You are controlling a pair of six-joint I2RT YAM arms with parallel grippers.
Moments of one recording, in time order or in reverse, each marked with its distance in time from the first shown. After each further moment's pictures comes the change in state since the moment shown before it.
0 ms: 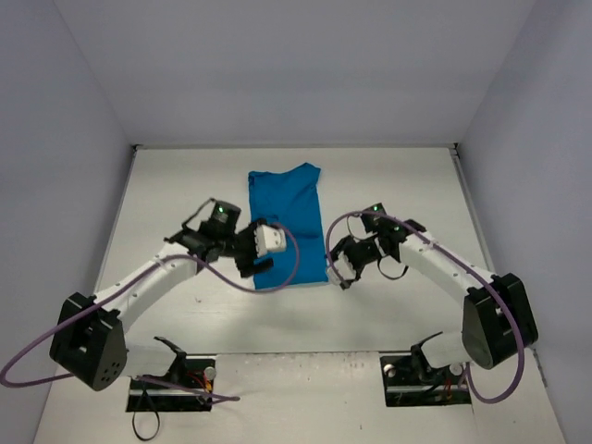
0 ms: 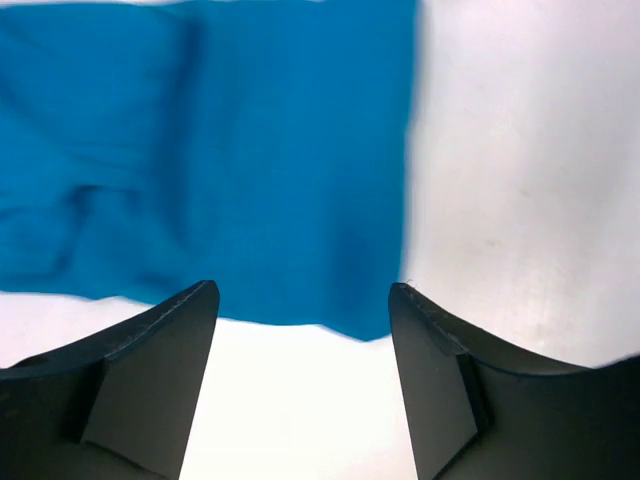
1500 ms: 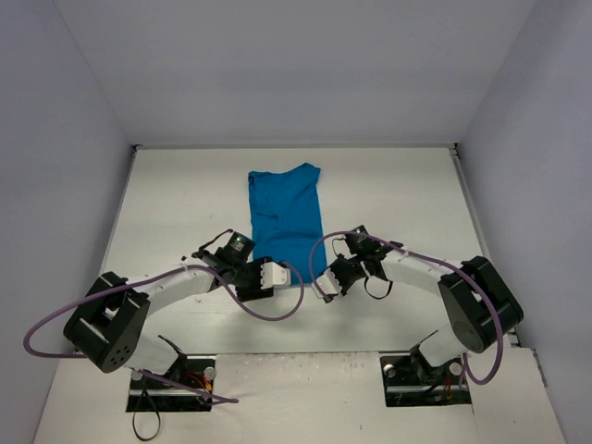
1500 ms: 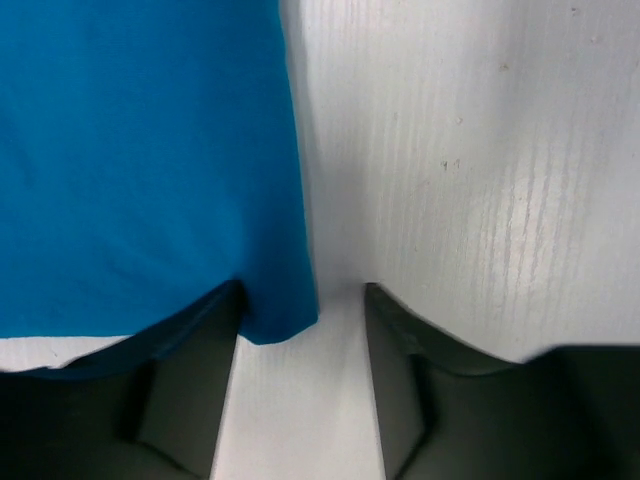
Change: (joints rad) left arm -0.132 0.093 -0.270 0.135 -0.139 0.089; right arm 0.132 0.106 -0.236 0.377 0.149 0.233
